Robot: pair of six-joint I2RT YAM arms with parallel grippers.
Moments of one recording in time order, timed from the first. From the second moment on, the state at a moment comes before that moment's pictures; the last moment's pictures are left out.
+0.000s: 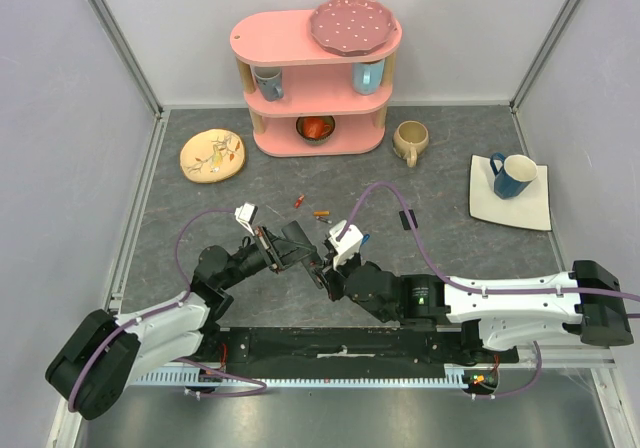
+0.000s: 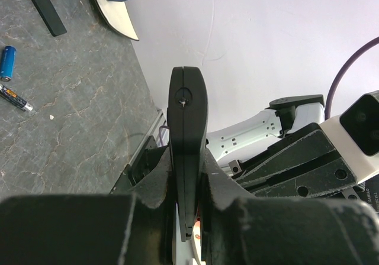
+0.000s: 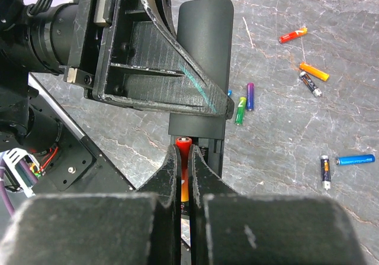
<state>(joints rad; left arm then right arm) -0.60 0.96 0.07 1.04 0.46 -1.33 1.45 1.17 0.77 0.04 0.61 0.41</state>
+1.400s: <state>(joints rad) -0.60 0.92 0.07 0.91 0.44 -1.30 1.46 1.27 0.84 -0.10 0.64 0.58</state>
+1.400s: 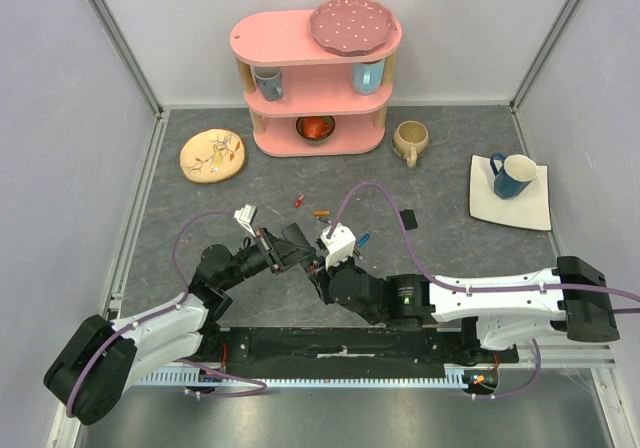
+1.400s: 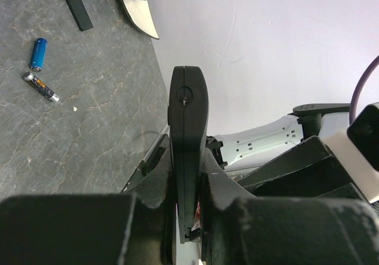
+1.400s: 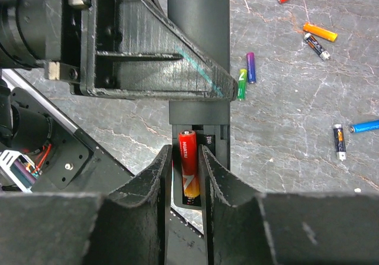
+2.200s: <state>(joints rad) -0.60 0.92 0.09 0.95 0.40 -1.30 1.47 1.23 0.89 -0.20 0.65 0.61</state>
